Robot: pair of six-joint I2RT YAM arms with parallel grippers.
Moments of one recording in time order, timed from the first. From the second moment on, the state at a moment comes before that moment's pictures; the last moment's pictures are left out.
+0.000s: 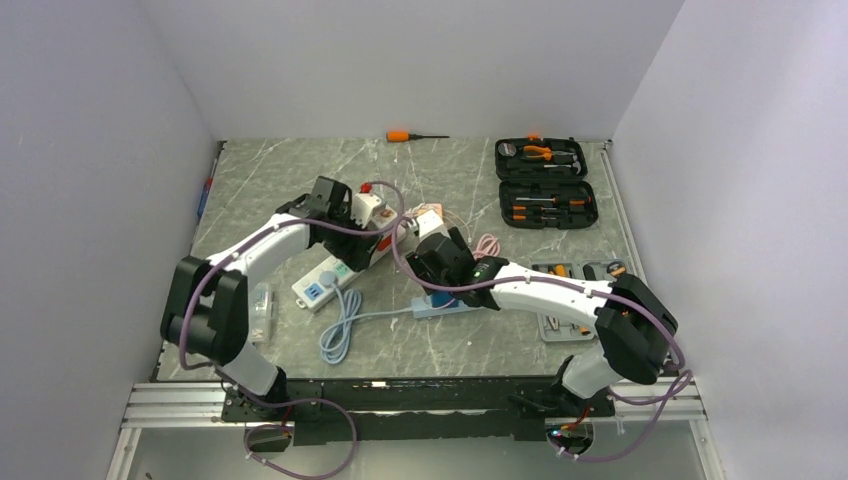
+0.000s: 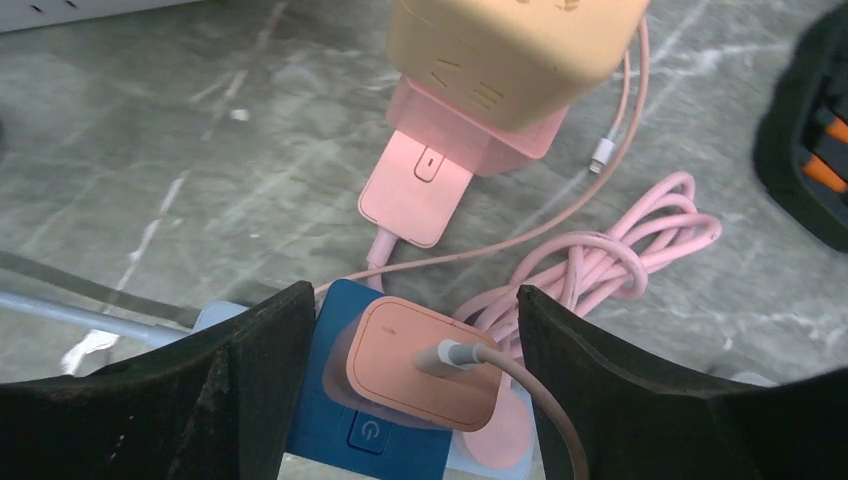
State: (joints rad) left arm -0.36 1.55 1.05 -0.55 0.24 0.33; right arm 0.97 1.50 0.93 -0.23 0.47 0.17
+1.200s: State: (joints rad) left arm -0.02 1.25 1.31 -0.91 0.39 0.38; right arm 1.23 1.61 1.27 -0.27 0.67 0.18
